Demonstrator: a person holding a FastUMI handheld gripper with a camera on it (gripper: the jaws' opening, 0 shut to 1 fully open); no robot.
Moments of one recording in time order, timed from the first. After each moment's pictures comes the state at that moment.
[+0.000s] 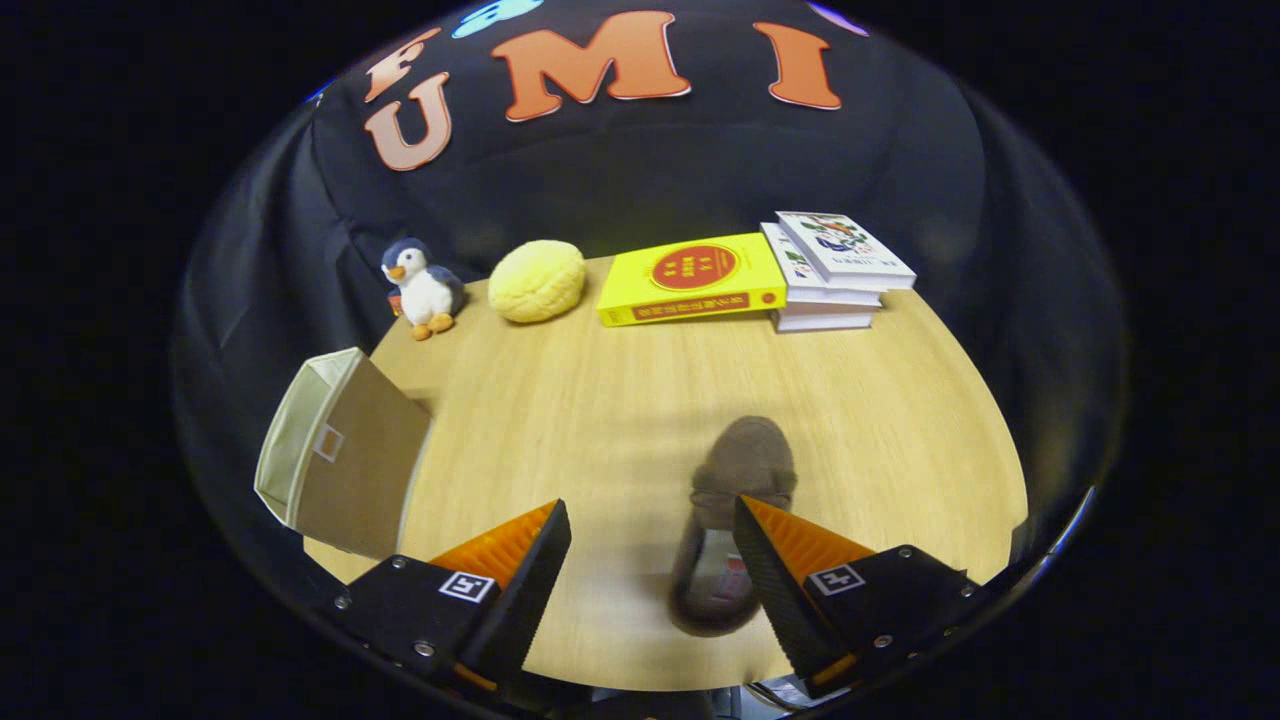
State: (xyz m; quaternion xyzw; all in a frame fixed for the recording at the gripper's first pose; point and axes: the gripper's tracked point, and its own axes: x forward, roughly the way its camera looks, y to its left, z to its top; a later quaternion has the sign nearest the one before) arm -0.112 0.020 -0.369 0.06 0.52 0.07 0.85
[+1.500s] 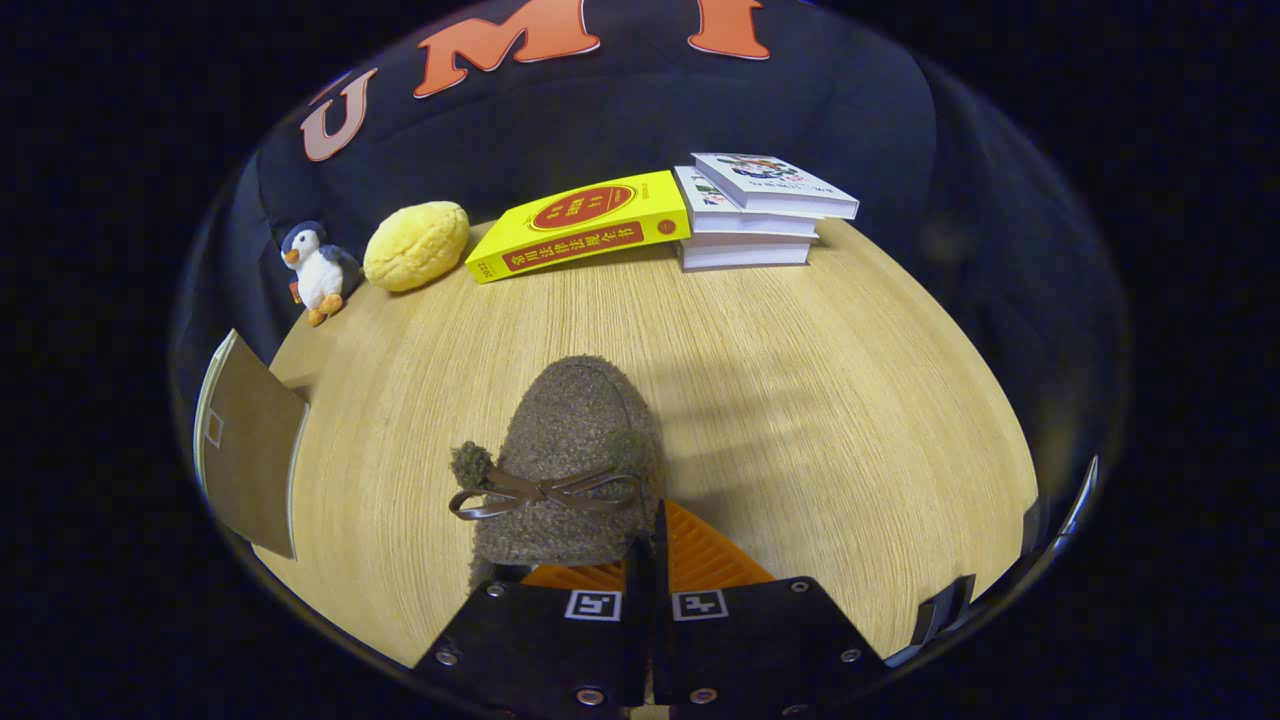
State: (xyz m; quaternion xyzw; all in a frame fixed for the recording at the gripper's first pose) arm -0.098 -0.034 -0.463 0.04 0.53 0.00 0.84
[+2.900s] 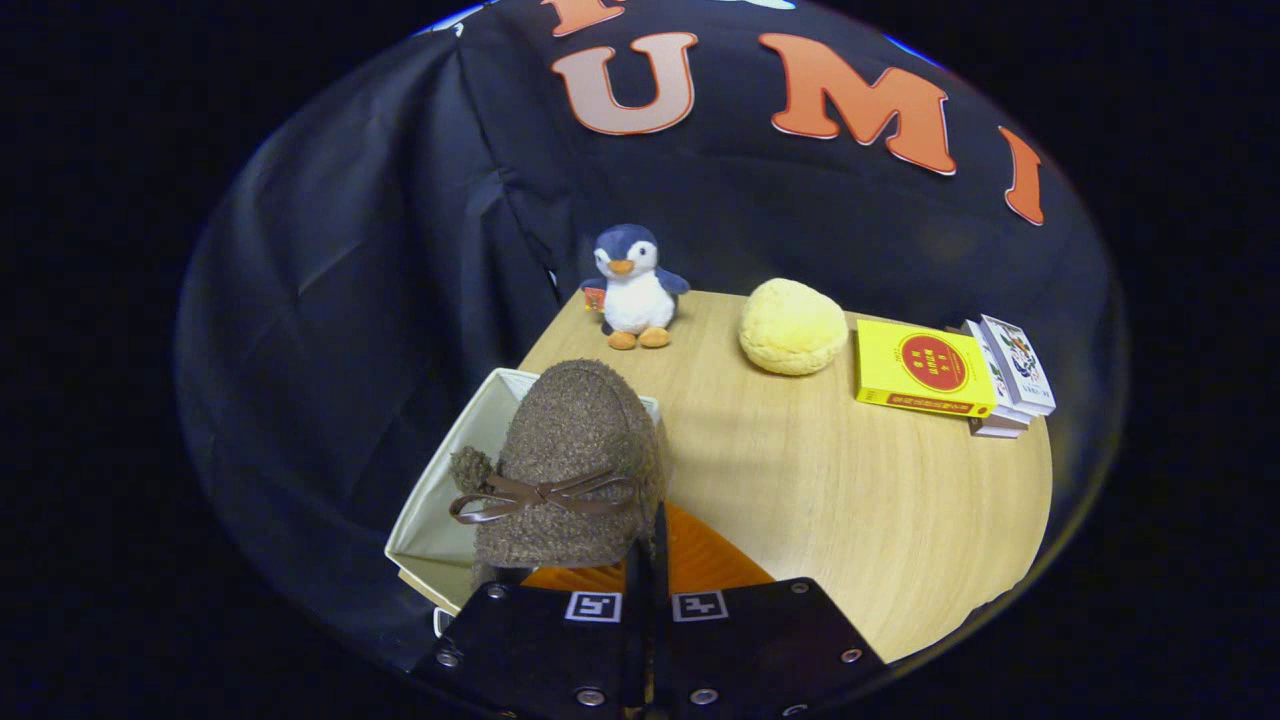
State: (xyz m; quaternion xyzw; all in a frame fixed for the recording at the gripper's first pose) arm -0.078 0.368 -0.243 0.01 0.50 0.23 0.84
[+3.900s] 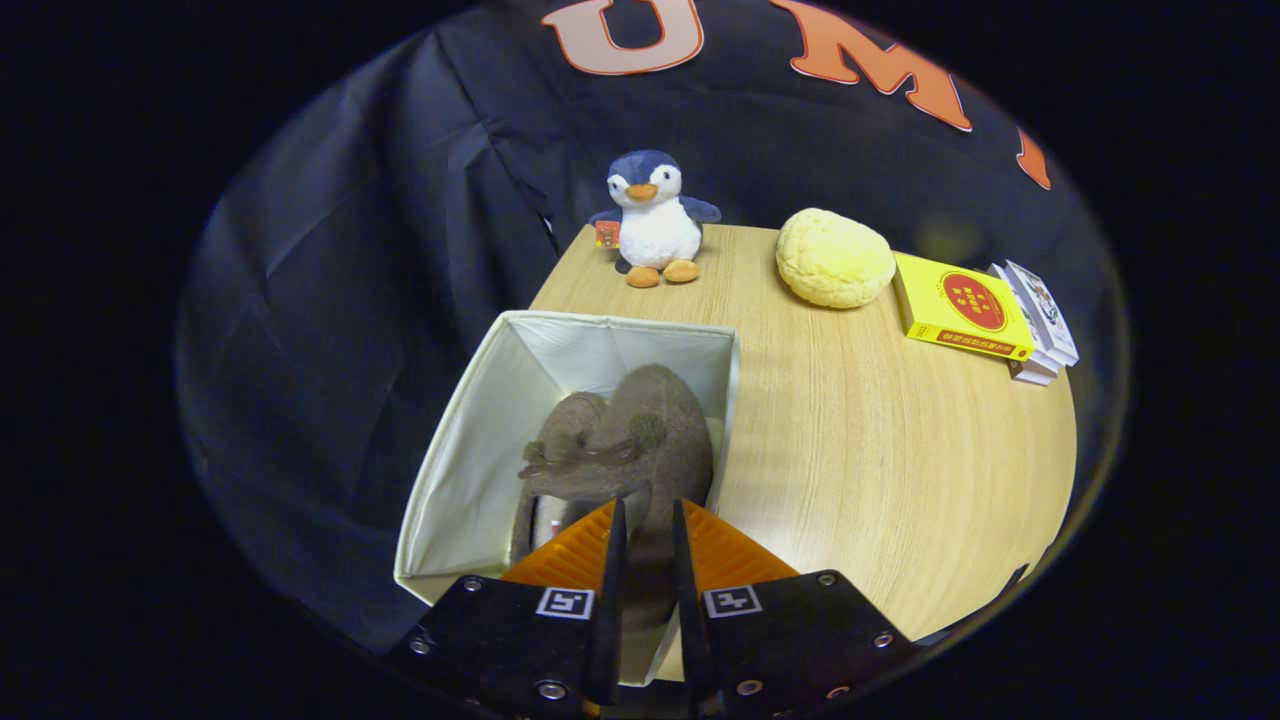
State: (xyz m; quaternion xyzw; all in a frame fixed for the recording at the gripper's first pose) arm -0.116 0.418 -0.293 0.04 0.58 0.21 0.79
